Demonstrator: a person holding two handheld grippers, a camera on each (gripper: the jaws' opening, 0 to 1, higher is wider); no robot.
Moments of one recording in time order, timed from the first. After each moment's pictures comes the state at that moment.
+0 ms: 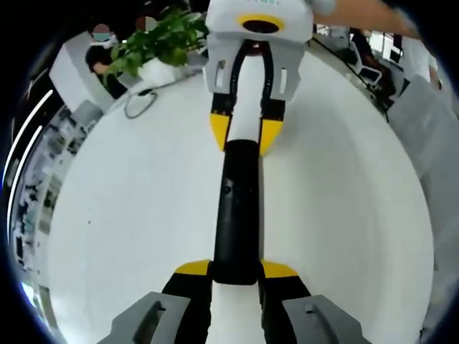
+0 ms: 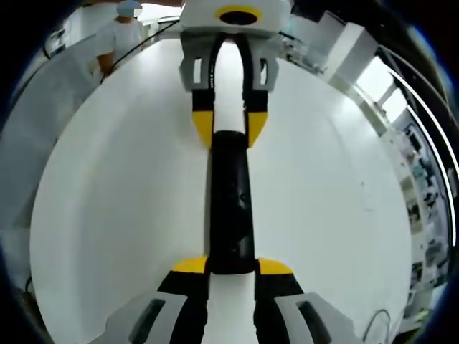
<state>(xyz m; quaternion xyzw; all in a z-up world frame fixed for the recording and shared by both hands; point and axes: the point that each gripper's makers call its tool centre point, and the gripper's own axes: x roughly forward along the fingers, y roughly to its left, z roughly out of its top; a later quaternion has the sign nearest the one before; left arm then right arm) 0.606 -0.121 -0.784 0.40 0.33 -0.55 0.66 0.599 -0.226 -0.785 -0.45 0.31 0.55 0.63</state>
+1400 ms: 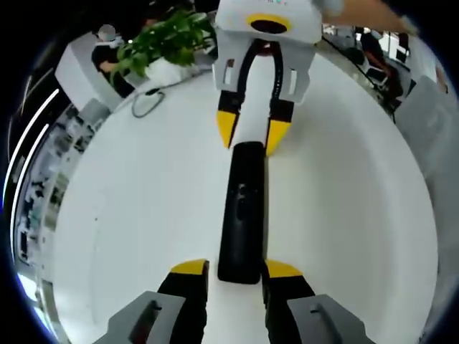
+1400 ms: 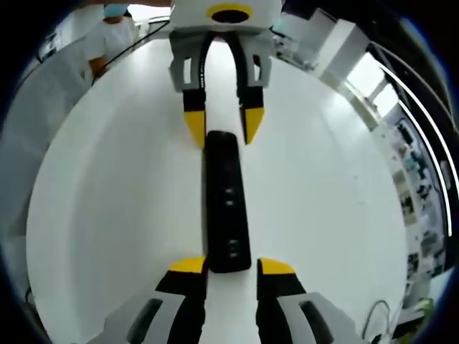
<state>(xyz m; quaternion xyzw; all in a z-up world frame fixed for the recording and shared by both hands) 0.612 -0.123 -0.782 0.40 0.32 -0.52 0.68 0.606 -0.233 -0.781 -0.45 0.31 0.53 0.65</state>
